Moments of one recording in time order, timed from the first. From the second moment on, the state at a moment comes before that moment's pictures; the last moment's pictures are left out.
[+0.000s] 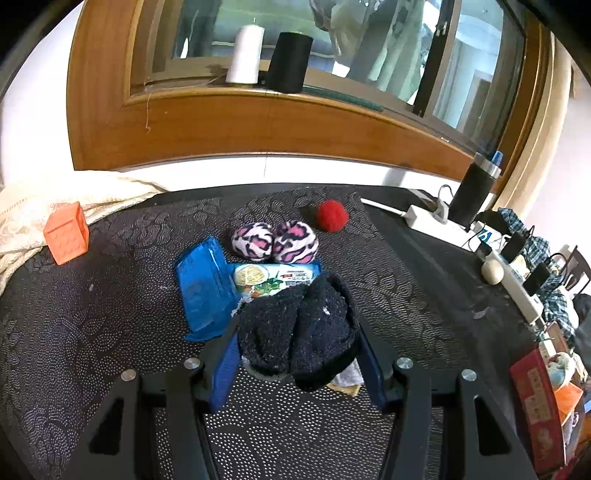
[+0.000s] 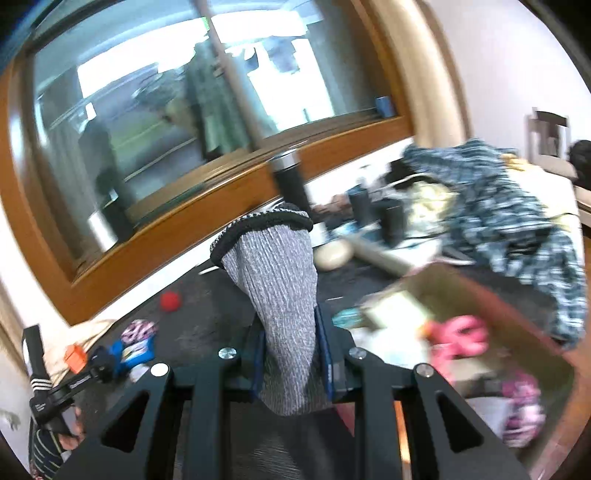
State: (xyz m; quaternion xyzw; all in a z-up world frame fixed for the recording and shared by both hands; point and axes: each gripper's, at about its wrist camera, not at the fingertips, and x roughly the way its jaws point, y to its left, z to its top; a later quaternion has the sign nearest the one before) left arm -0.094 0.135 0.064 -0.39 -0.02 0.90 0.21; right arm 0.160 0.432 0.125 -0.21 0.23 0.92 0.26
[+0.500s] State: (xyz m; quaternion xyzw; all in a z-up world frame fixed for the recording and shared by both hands) left arm -0.072 0.140 0.084 -0.36 -0.03 0.90 0.24; right arm 0.217 0.499 0.103 -0.25 0.26 0.87 0.34
